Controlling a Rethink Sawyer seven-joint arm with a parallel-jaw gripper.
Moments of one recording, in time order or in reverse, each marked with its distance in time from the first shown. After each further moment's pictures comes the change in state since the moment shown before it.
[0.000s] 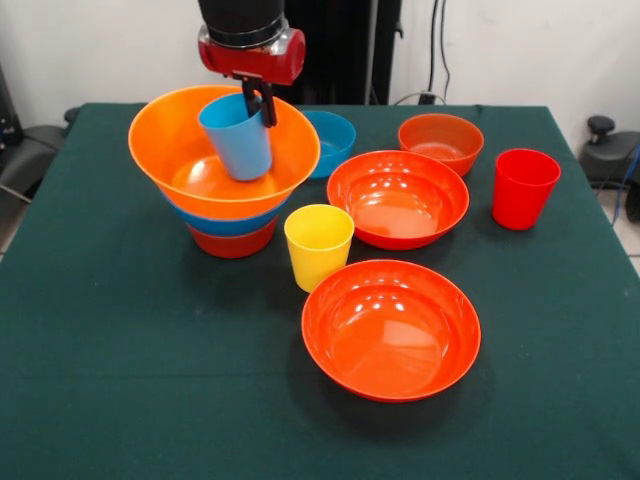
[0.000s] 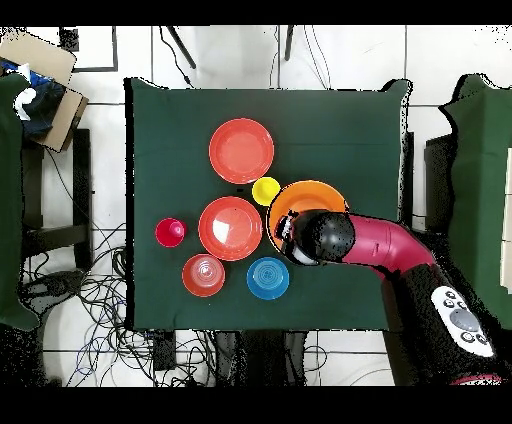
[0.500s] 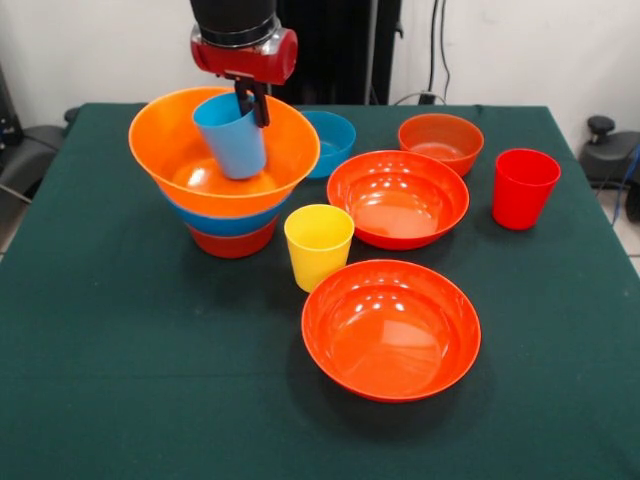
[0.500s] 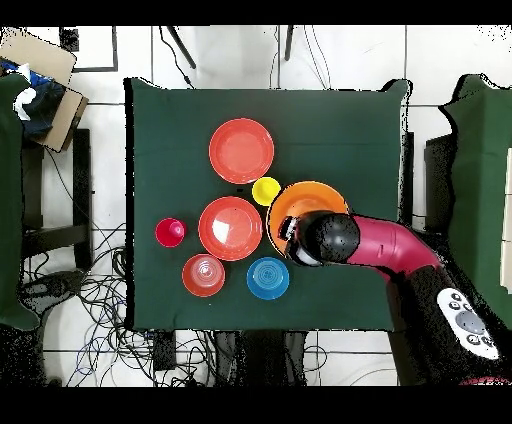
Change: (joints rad) arm -0.023 0.001 0.010 0.000 -0.017 0.000 0.000
